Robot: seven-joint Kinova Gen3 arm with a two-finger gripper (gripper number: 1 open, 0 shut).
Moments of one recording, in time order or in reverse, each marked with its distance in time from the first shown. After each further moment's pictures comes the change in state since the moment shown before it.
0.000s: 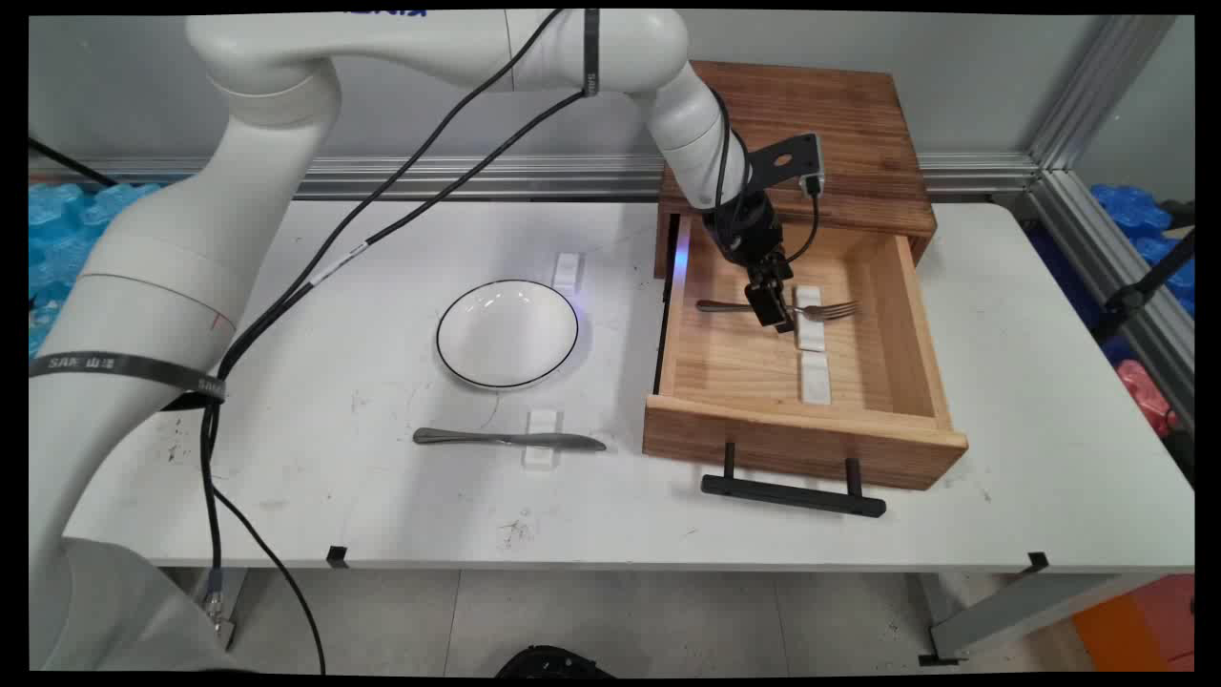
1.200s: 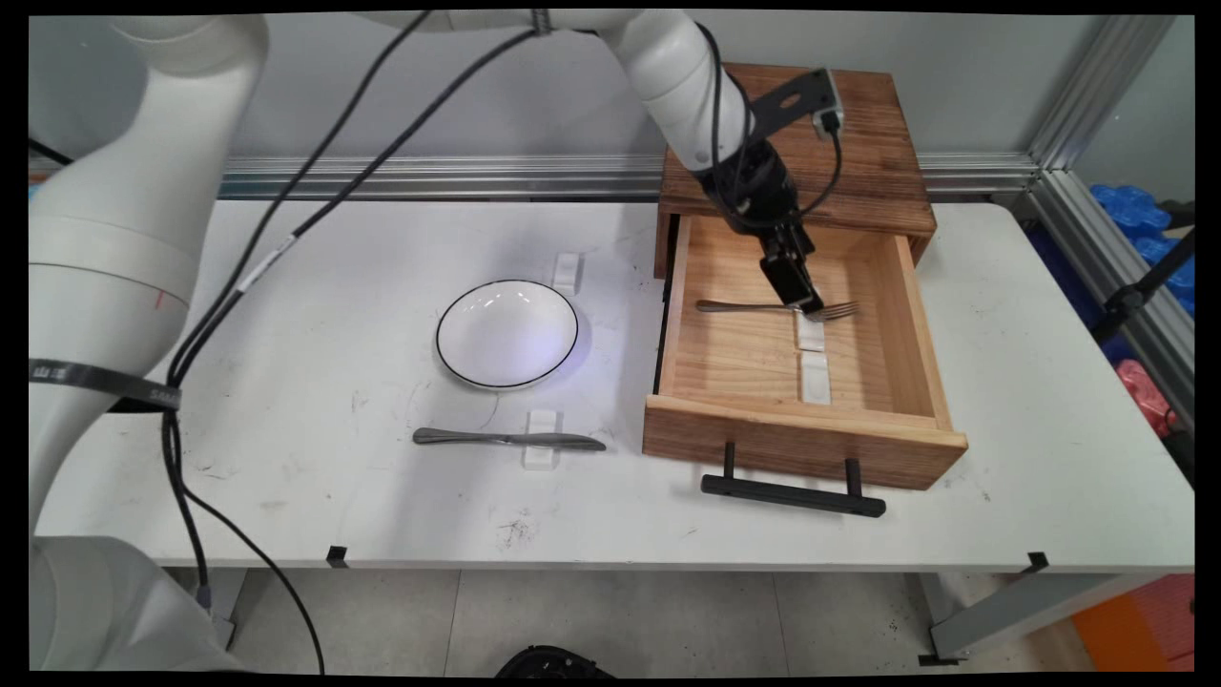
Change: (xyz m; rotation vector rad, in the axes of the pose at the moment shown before) arm 0.030 0.053 -0.079 -0.008 0.089 -0.058
